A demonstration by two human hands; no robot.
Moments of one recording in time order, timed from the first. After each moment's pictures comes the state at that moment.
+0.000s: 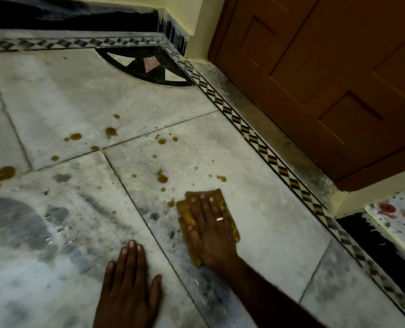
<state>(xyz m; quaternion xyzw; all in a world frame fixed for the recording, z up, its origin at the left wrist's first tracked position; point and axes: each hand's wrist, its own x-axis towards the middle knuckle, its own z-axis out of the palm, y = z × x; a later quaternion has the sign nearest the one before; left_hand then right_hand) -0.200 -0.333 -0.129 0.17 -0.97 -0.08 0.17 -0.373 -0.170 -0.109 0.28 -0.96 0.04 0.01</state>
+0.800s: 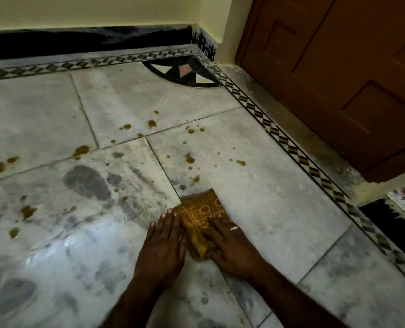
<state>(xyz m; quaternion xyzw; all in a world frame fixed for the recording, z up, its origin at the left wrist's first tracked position) -0.174 -0.328 -0.073 0.09 -0.98 -0.16 0.01 -0.285 -0.123 -0.079 0.44 -0.88 0.12 -0.09</state>
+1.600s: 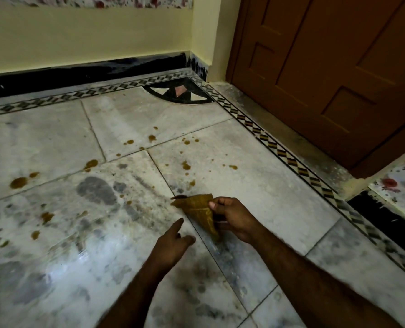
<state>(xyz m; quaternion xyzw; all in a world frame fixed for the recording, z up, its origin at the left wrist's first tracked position) -0.175 -0.299 -0.001 0.29 -0.72 -0.62 -0.12 -0.306 -0.148 0.019 0.01 -0.69 0.62 -0.38</state>
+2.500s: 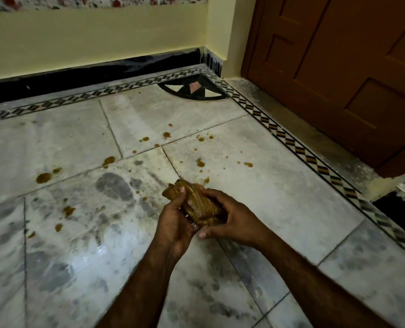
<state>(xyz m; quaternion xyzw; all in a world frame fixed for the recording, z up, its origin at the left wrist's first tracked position) -0.201 -0.309 0.049 0.33 -0.32 -0.89 0.04 -0.277 -0.158 0.048 0.30 -0.76 0.50 -0.29</state>
